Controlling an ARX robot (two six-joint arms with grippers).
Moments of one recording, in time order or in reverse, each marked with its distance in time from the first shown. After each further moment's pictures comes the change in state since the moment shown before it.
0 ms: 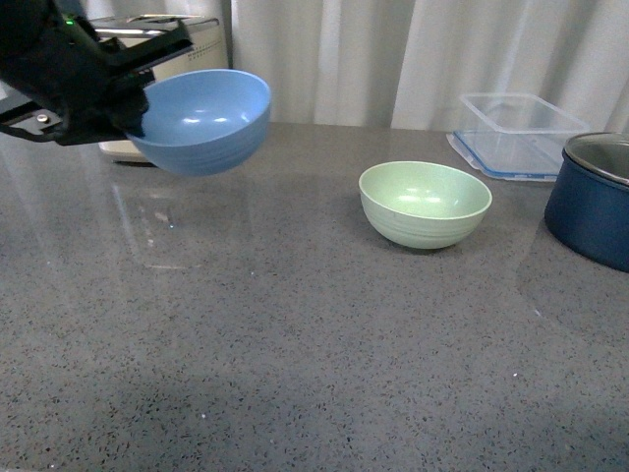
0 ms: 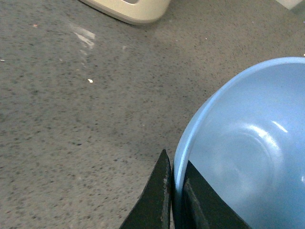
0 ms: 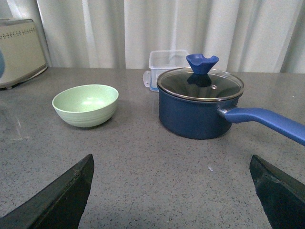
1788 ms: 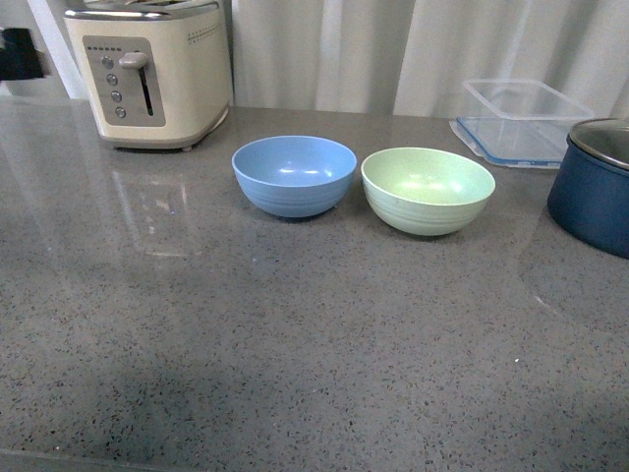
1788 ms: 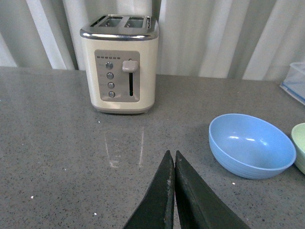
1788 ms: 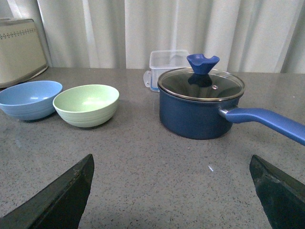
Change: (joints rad) left arm -0.002 -0.555 -0.907 0.959 -0.014 0.491; right arm 0.000 0.000 0.000 0.000 0.000 0.000
